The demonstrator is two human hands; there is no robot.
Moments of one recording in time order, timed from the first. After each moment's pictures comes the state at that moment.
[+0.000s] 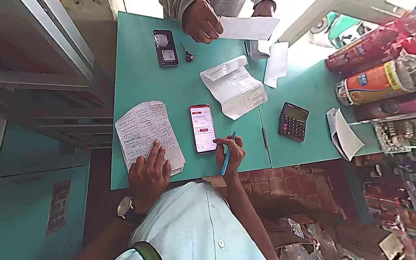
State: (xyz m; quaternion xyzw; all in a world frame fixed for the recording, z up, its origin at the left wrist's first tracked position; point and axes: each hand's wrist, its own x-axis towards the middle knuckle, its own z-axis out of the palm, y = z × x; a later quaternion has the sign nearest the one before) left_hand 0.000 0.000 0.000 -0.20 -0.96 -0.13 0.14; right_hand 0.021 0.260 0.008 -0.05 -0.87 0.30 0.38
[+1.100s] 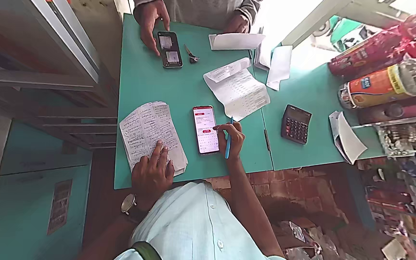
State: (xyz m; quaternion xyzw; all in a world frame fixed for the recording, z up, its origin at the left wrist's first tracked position) left_hand -0.002 -0.001 -0.006 -0.21 -0.96 -0.12 0.16; right_hand -0.022 0.283 0.004 -0.01 -0.88 0.31 0.35
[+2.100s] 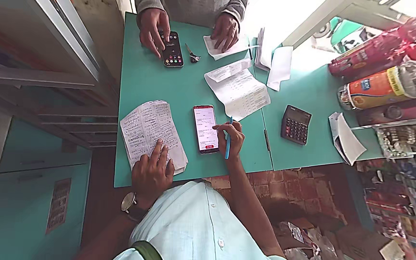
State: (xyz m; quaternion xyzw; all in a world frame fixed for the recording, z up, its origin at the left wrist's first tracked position) left_hand -0.003 -0.001 -0.005 -0.20 -0.96 -0.13 0.15; right_hand -0.021 0.282 0.004 0.00 -0.88 0.31 0.35
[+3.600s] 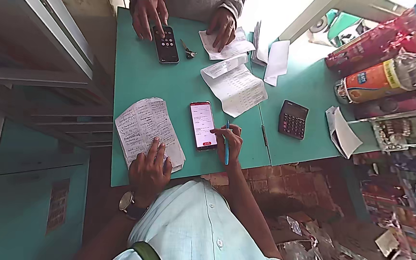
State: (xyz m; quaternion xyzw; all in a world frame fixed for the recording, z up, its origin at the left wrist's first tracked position) left_hand -0.002 0.000 -0.004 -0.20 -0.96 -0.14 0.15; right_hand 0.002 0.275 0.005 0.00 -0.89 0.30 0.34
